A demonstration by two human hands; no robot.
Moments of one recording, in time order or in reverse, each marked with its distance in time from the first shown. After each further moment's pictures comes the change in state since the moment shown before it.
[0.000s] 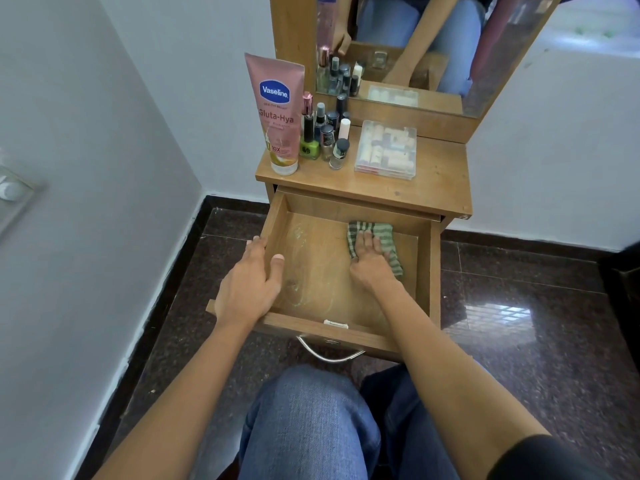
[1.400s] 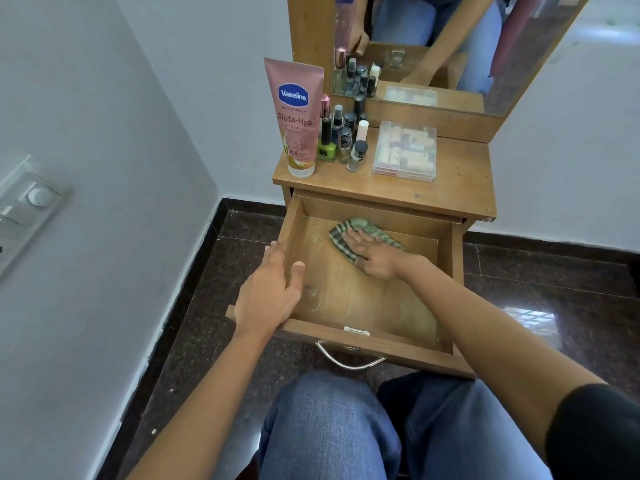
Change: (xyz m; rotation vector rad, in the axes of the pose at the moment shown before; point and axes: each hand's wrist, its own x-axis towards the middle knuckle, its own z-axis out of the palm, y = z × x) left_hand -0.002 -0.004 0.006 0.015 0.014 0.010; right_hand 0.021 -0.002 -0.031 -0.279 -0.247 -0.452
